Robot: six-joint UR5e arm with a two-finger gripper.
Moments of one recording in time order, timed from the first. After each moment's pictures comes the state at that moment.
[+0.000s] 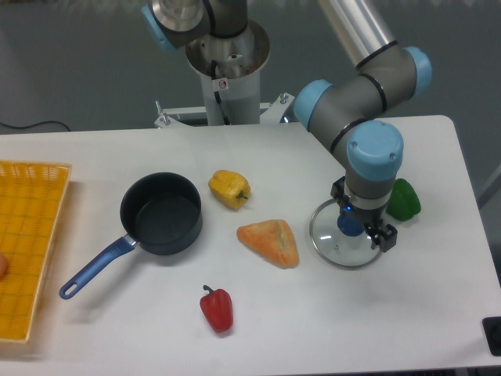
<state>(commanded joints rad) 2.65 -2.00 -1.52 -1.10 1.61 1.56</state>
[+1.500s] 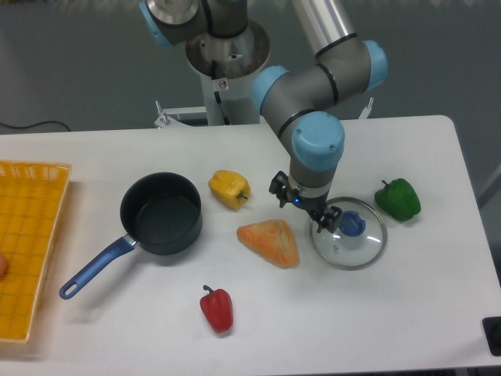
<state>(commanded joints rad) 2.51 -1.96 -1.72 -1.10 1.58 1.03</state>
